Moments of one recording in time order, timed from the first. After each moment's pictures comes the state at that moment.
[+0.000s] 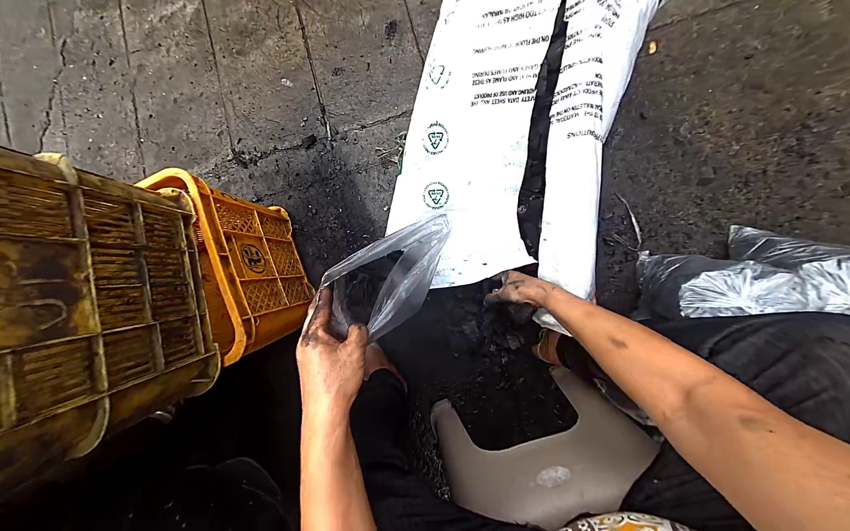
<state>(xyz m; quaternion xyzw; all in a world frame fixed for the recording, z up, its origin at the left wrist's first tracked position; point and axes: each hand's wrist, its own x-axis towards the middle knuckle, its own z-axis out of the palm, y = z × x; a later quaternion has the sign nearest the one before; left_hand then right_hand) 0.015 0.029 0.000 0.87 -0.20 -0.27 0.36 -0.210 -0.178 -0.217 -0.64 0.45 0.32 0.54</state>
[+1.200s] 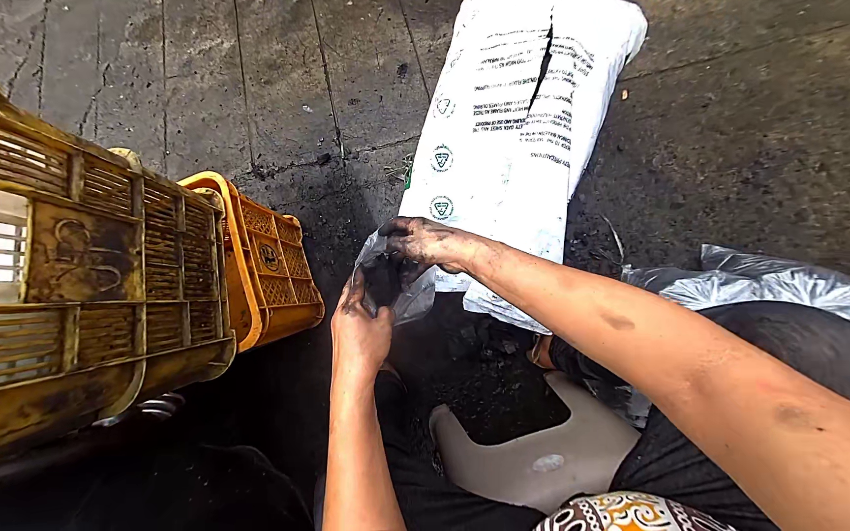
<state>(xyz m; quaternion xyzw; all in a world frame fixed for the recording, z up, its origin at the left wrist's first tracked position) 0.012 0.023 0.009 0.87 -0.26 -0.32 0.27 -0.043 -0.145 -0.010 -0.60 0.37 0.10 0.71</state>
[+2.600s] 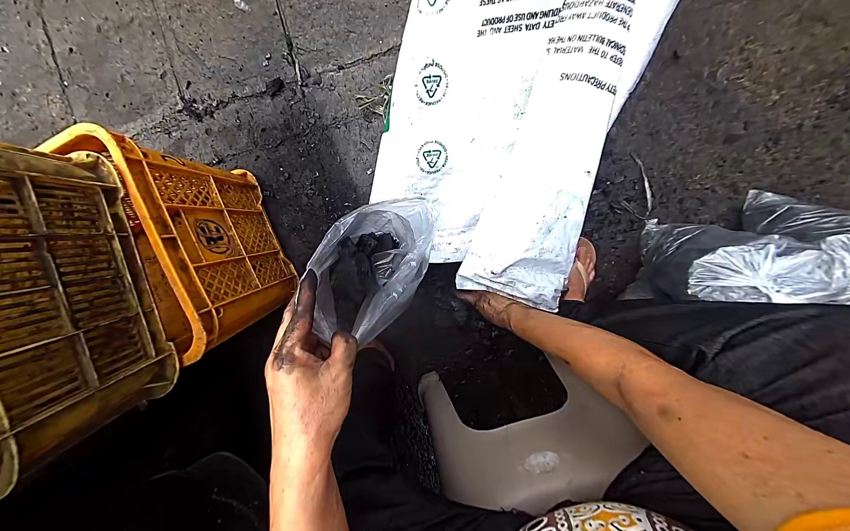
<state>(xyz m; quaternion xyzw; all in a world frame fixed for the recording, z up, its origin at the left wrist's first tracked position) 0.005 0.030 -0.009 0.87 -0.24 -0.26 0.35 -0.224 -0.098 -0.272 -0.77 0.25 0.42 0.41</state>
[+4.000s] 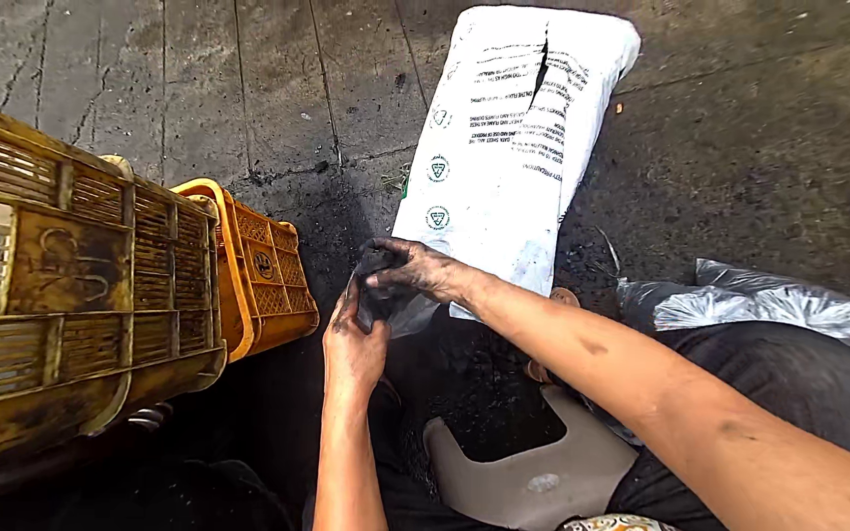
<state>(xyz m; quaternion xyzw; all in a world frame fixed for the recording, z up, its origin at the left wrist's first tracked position) 0.006 0.028 0.005 0.86 -0.26 -0.28 0.34 -0.058 -0.130 -0.054 -0.55 0.24 -0.01 0.80</state>
